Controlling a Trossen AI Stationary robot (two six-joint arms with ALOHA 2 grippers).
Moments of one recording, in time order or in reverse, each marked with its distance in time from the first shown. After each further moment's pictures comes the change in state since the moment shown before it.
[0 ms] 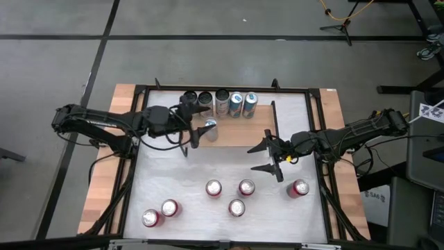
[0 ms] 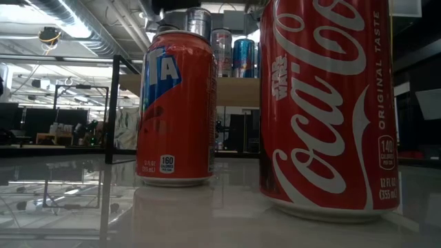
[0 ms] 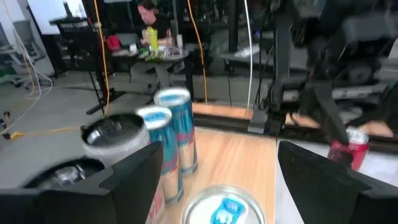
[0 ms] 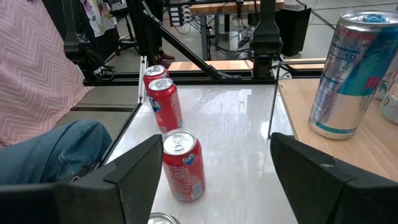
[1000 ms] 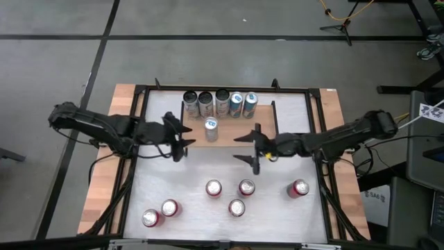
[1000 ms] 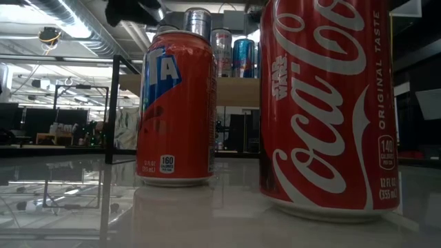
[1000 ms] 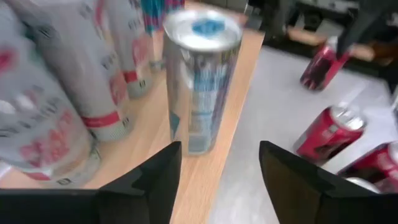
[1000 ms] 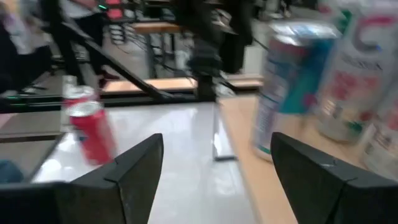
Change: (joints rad) left arm -0.162 -0.132 0.000 -0.577 -0.052 -0.398; right arm -0.056 0.228 0.003 0.293 0.200 -0.043
